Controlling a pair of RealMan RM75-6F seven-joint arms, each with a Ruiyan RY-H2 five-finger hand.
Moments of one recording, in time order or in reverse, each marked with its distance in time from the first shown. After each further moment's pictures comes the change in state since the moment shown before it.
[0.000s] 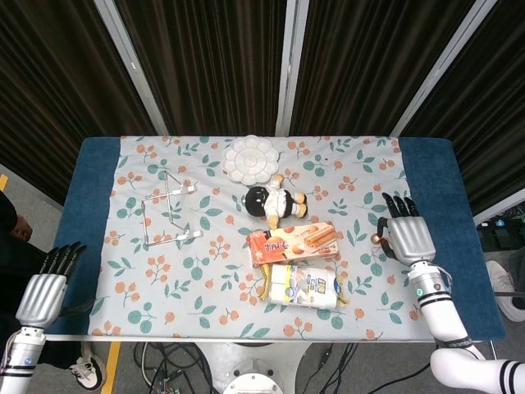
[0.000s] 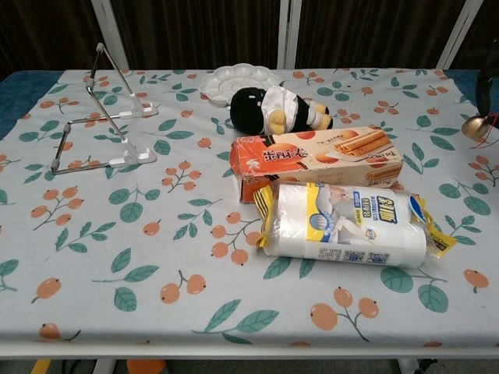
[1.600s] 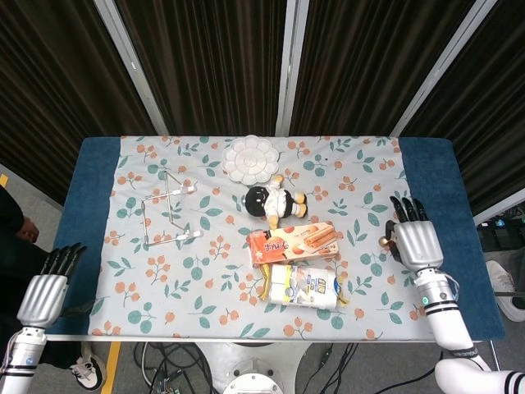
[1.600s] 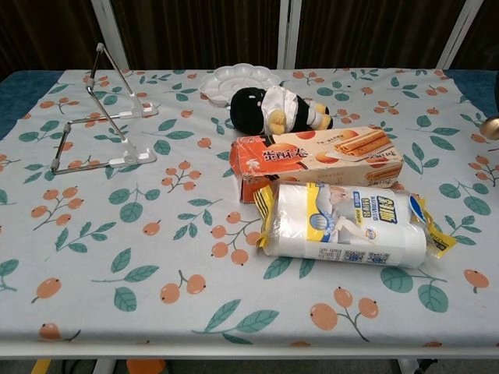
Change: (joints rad) left arm 0.002 -0.009 0.002 0.010 -0.013 -0.010 0.001; right arm -0.071 -0.025 0.005 0.033 -0.079 0.044 -0.067
